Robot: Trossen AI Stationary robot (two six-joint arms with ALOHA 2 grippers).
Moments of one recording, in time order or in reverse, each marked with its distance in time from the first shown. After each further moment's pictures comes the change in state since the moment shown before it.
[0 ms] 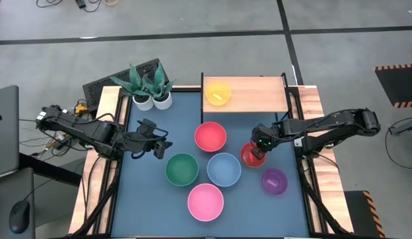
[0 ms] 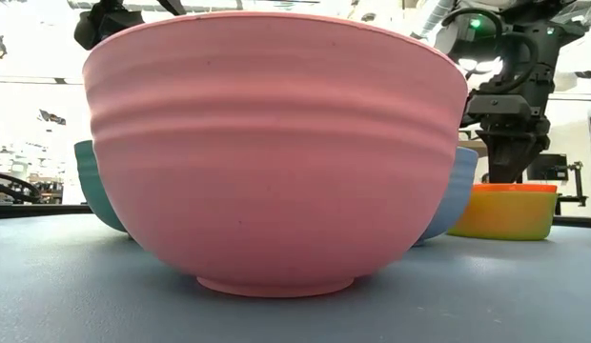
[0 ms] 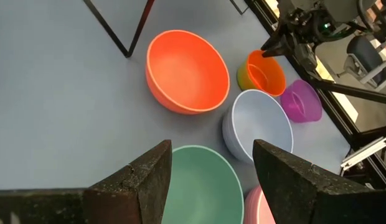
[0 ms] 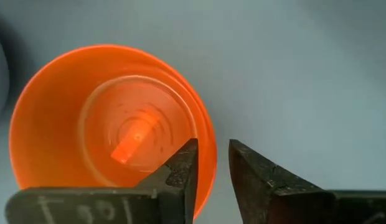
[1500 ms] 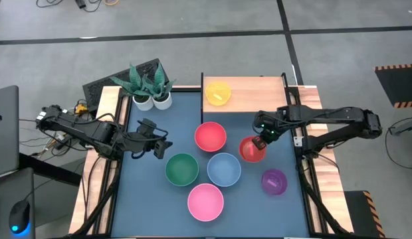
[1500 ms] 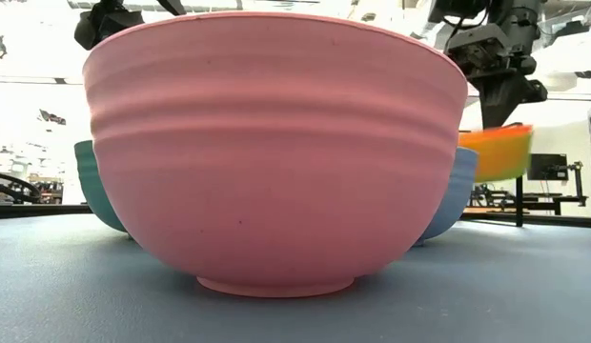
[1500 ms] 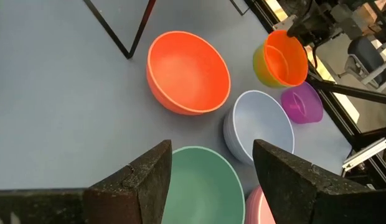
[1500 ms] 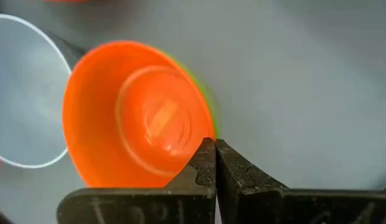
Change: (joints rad) left arm 0.000 0.000 0.000 0.000 -0.005 0.003; right arm -0.111 -0.028 0.288 -0.298 -0.154 0.039
